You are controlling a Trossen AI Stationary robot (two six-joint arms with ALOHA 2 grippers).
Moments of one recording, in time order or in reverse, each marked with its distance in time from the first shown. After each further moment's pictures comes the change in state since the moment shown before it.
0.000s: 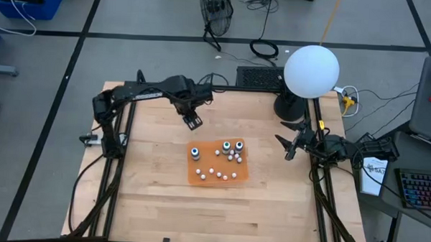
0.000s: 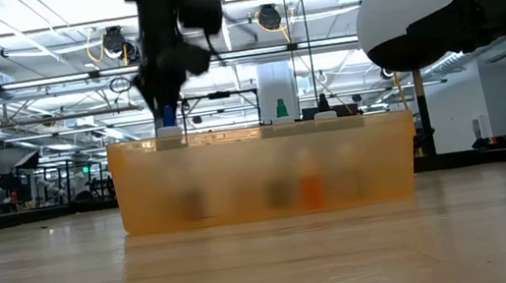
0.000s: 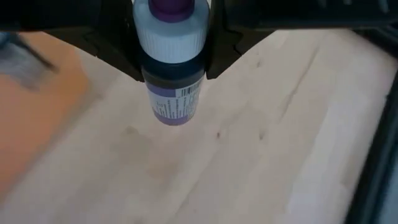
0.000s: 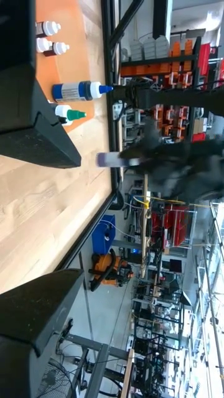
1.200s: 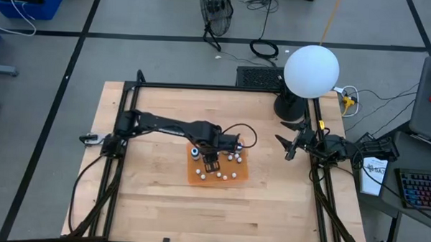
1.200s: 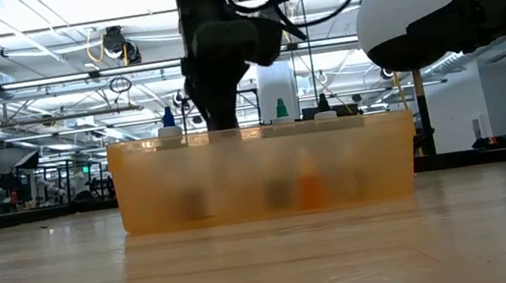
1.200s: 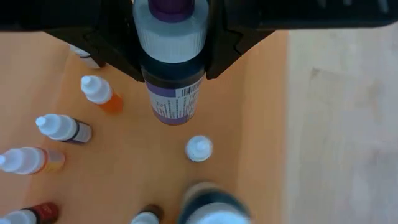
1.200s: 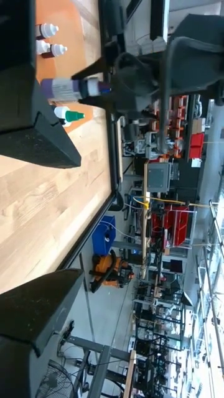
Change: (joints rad) left arm -0.403 0.253 0.182 0.130 0.064 -0.061; right arm 0.000 0.000 0.000 0.003 -0.002 0.012
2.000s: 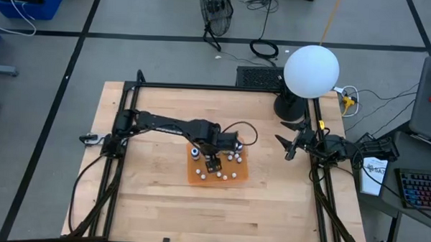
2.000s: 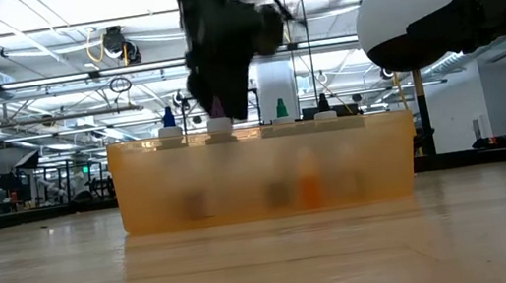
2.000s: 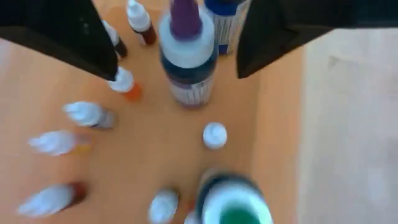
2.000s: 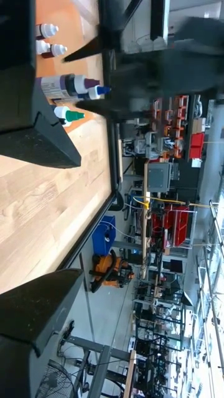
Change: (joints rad) left arm 0.005 -0.009 -0.024 0.078 0.050 -0.024; right arm 0.000 0.000 0.000 0.000 0.000 0.000
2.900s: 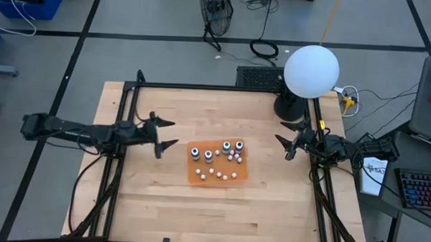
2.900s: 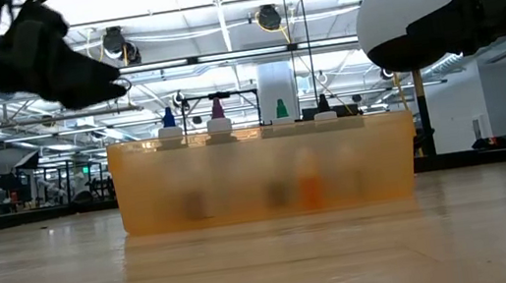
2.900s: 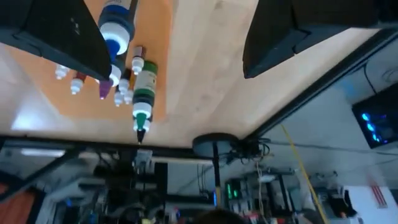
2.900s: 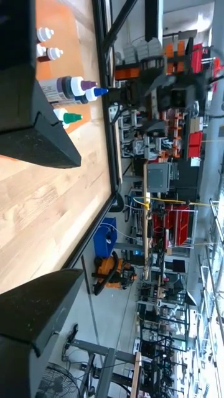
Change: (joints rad) left arm 0.018 -1.411 -1.579 1.442 -0.264 0.299; right arm 0.000 0.001 0.000 -0.003 0.003 0.034
